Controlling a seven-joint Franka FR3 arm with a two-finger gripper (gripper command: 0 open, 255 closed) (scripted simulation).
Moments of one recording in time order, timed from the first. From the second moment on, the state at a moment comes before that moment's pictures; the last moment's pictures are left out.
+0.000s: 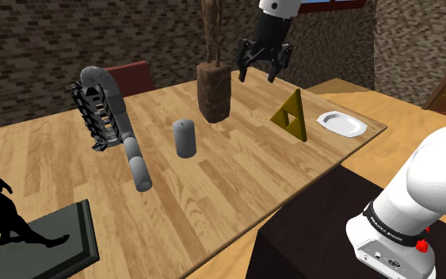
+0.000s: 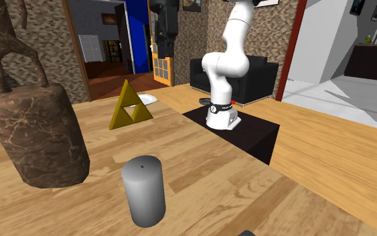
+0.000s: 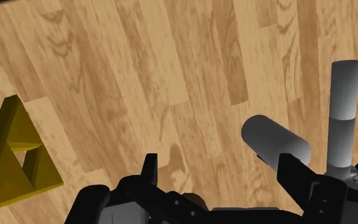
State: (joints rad) arm 0.00 -0.46 0.19 -2.23 0.18 1.92 0.52
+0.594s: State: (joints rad) arm -0.02 -0.11 0.30 -2.04 0.15 2.02 0.80
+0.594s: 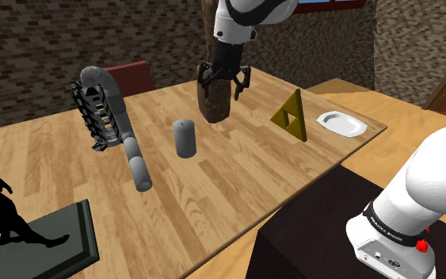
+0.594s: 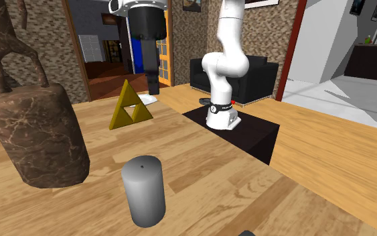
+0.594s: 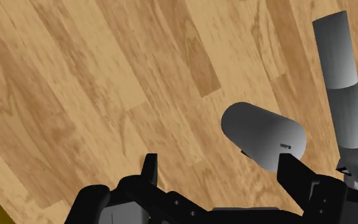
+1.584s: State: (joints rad) arm 0.06 0.43 0.31 -1.63 0.05 2.07 1.16
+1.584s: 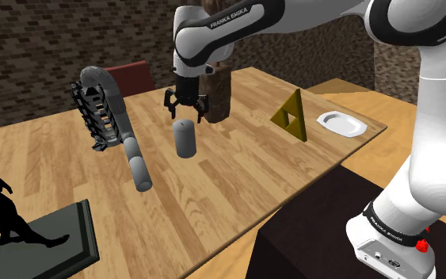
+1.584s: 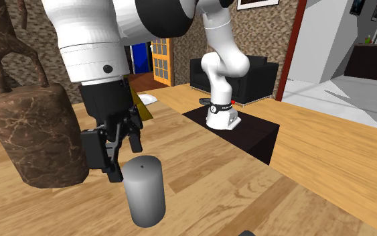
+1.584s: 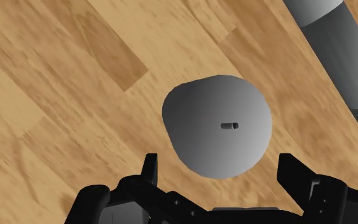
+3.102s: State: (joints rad) arm 0.07 0.46 0.31 -1.65 0.04 2.12 1.16
